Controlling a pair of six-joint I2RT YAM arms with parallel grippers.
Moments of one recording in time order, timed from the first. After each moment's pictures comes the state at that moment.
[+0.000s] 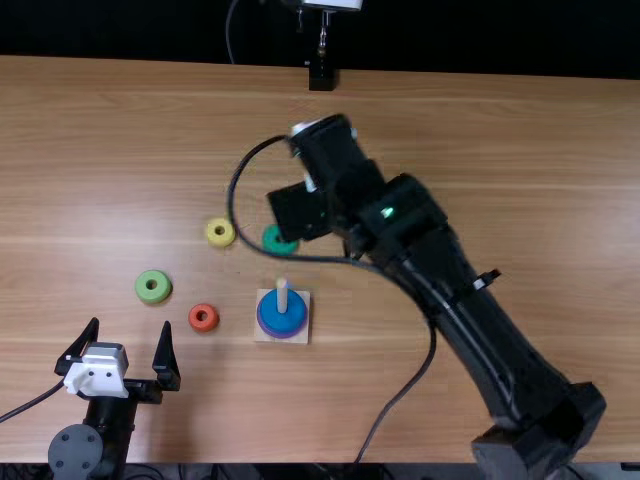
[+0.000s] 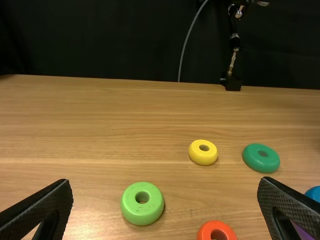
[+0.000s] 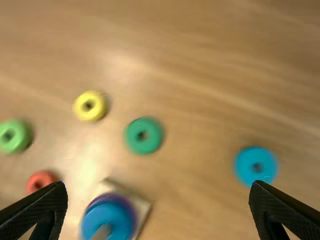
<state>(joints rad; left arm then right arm) -0.05 0.01 0.04 -0.11 0.01 -0.11 0.59 1.92 1.99 -1.02 0.09 0.16</state>
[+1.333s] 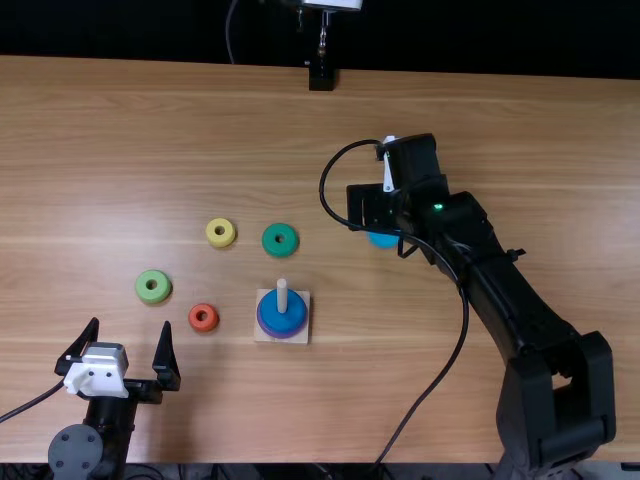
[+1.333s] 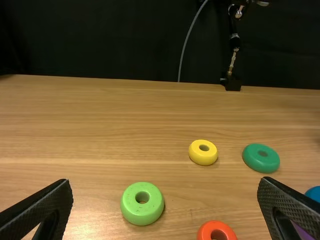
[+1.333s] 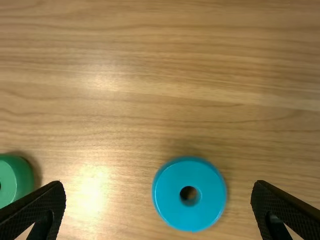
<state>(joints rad) -0.05 0.01 0.04 -0.11 0.01 -0.11 0.31 1.94 1.47 -0.51 0.00 0.16</state>
